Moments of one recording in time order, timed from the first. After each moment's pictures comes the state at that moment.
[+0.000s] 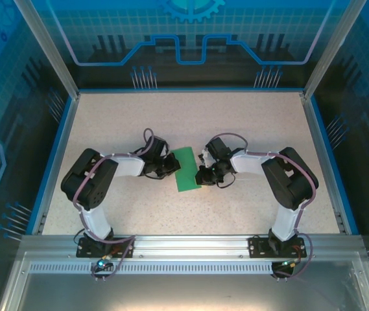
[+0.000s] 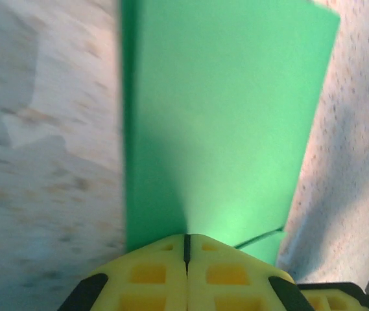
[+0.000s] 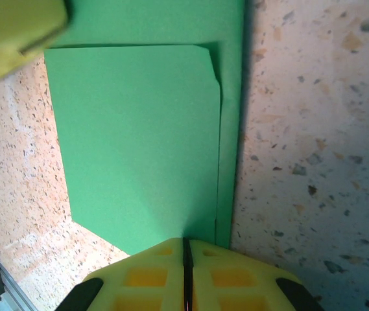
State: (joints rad) left arm -0.41 1.80 0.82 0.04 0.38 -0.93; right arm 0.57 1.82 0.95 -0.36 -0.50 0.49
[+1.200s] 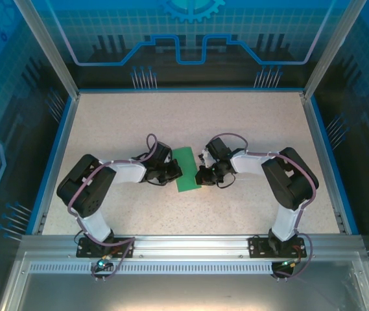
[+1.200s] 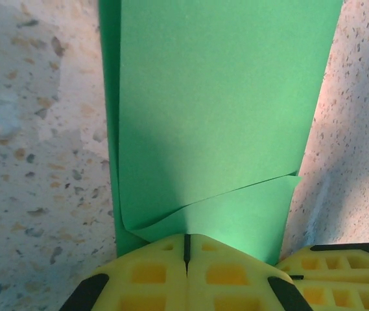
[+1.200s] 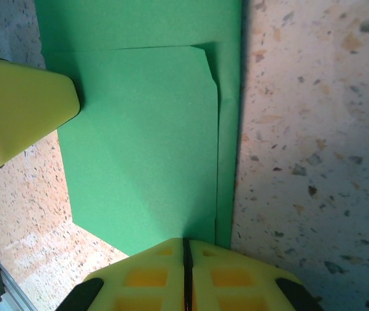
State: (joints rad) left arm -0.52 1.73 0.78 -0.02 0.31 -0.98; right arm 0.57 1.82 0.94 -0.35 -0.50 0.49
